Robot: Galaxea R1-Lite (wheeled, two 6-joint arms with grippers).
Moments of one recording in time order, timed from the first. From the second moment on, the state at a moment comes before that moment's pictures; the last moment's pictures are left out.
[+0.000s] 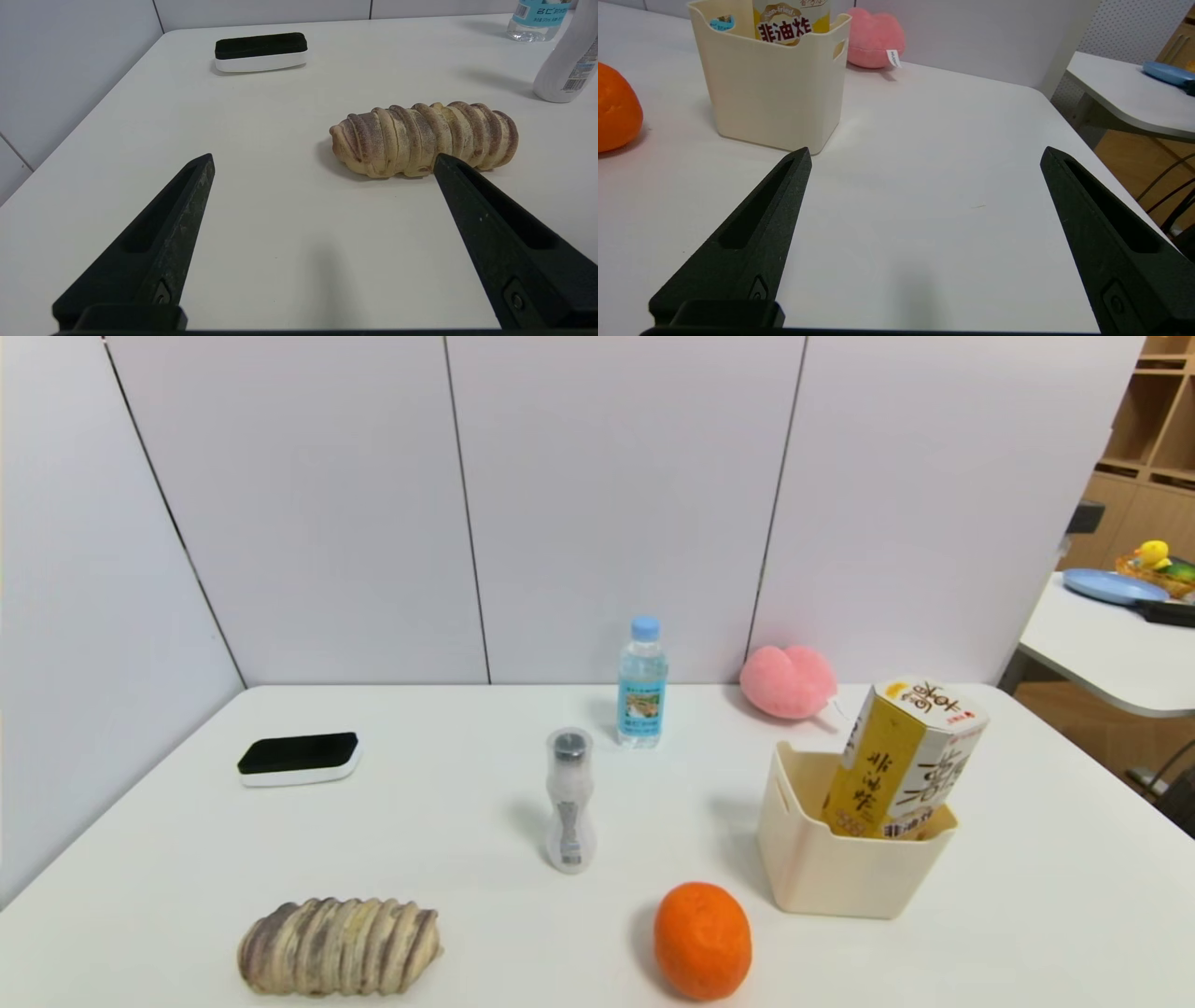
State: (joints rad) left arm 0.00 0.00 0.00 0.01 -0.02 0.01; right arm 0.00 0.00 0.00 -0.03 0.05 -0.19
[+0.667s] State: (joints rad) left arm 0.00 0.00 0.00 0.01 -0.02 0.01; right arm 0.00 0.00 0.00 0.00 0.05 -0.18
